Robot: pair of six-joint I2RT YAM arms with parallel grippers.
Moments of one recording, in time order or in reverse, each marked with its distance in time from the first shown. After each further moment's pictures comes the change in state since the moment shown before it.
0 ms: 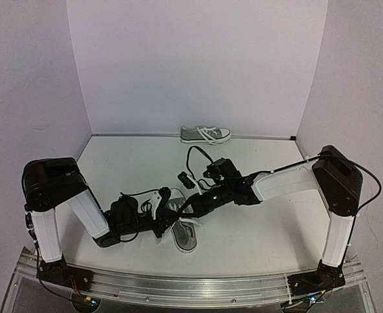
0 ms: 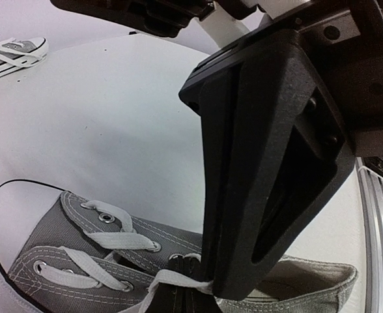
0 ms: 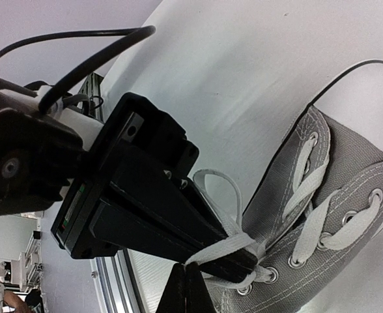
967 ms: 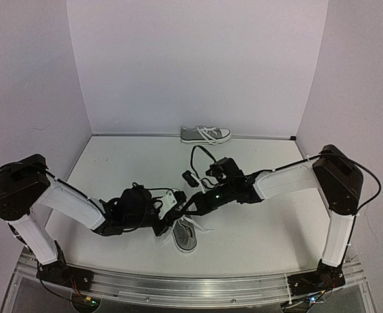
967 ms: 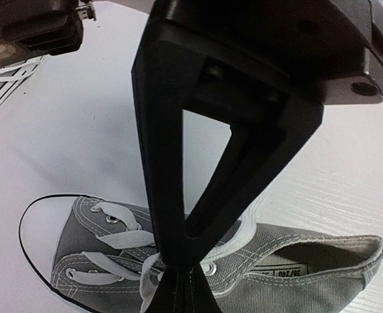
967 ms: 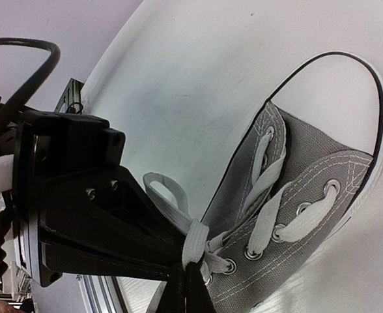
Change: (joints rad) left arm -0.058 -0.249 0.150 -0.666 -0.149 0.341; right arm -0.030 0.000 -0.009 -0.023 0.046 -0.020
